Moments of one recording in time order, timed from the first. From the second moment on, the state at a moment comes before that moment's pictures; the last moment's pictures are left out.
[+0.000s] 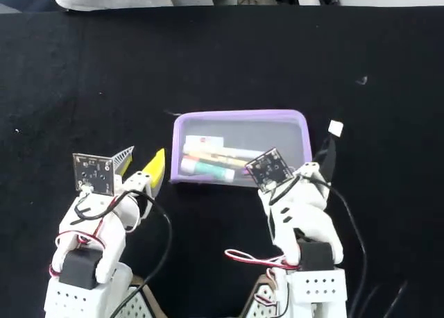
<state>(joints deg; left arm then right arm) 6.9 -104.2 83.3 48.3 3.8 -1.4 -96.9 94.5 44.2 32.8</state>
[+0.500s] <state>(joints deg) 6.9 -104.2 83.3 48.3 3.8 3.7 -96.9 84.8 55.6 32.9</state>
